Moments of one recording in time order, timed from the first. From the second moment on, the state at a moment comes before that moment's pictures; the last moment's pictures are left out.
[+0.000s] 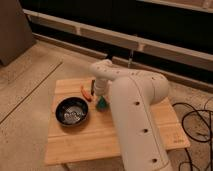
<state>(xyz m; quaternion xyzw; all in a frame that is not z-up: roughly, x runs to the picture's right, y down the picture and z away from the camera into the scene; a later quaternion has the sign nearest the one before) -0.034 0.084 0.949 -0.35 0.21 0.51 0.76</state>
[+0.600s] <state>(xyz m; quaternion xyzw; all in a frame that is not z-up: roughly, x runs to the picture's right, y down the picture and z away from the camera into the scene) -0.061 0.102 0.932 -0.35 0.22 0.48 0.77</state>
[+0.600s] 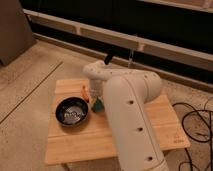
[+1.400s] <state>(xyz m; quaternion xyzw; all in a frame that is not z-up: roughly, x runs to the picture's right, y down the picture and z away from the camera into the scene) -0.071 0.155 0.886 -0.34 0.22 0.50 0.77</state>
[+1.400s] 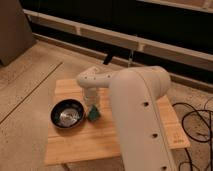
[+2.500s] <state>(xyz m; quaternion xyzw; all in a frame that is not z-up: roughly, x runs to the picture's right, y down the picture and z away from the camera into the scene) 0.048 0.186 0.881 -0.29 0.26 0.60 0.70</state>
